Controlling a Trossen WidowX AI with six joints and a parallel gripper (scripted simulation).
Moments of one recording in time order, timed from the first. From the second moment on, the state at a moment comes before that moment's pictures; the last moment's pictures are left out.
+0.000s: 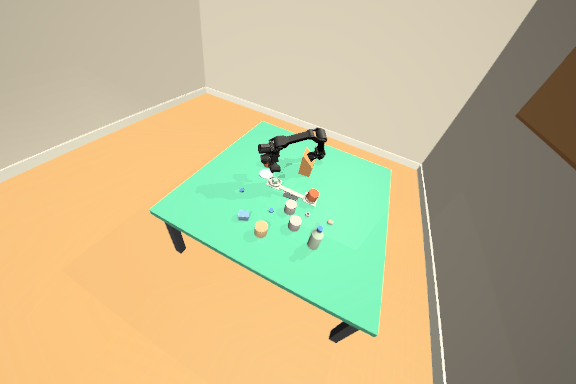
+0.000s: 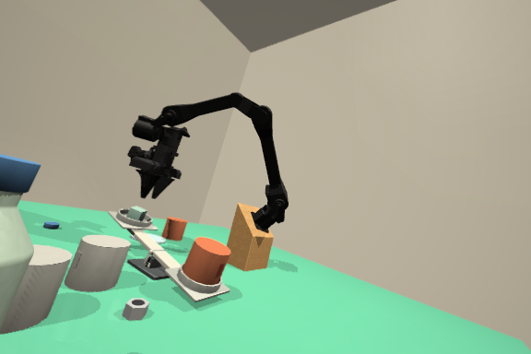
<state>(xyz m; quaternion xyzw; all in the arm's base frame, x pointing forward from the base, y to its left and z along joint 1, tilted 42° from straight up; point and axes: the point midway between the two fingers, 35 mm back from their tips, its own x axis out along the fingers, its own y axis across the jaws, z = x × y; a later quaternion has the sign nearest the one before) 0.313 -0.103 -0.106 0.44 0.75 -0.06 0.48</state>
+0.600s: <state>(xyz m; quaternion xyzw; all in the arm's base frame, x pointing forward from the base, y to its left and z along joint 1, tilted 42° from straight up) 0.343 -0.051 -0.082 0.42 0.76 0.01 0.50</state>
